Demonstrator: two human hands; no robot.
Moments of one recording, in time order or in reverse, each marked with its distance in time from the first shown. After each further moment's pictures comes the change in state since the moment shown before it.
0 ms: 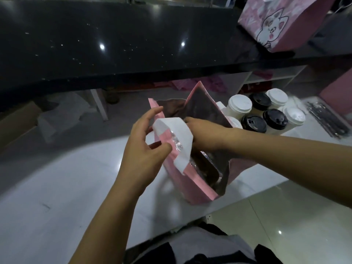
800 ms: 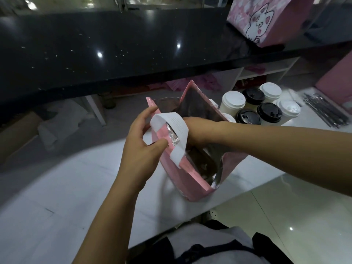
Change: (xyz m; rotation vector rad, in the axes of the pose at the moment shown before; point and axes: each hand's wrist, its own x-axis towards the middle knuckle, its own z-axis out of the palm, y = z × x) left_hand 0.004 -0.005 0.008 0.056 0.014 0.018; right_hand 0.008 0.013 0.004 -0.051 -0.010 0.043
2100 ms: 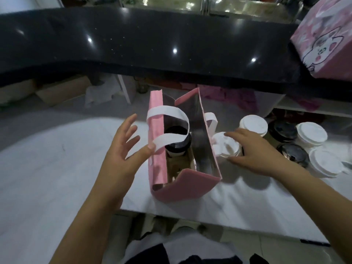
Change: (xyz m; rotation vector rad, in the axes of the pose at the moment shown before) left_hand -0.076 0.035 0.101 0.041 0.482 -0.147; right_hand -0.082 0.179 -0.017 0.002 0.128 -0.134
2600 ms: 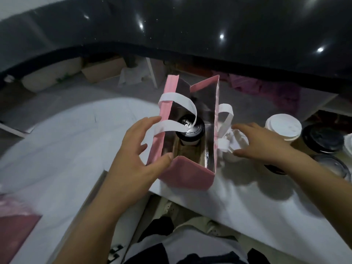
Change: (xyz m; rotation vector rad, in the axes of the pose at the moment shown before) left_hand -0.051 0.018 0.041 0.444 0.107 0.053; right_hand 0.049 0.017 0.007 -0.071 -0.133 -0.130
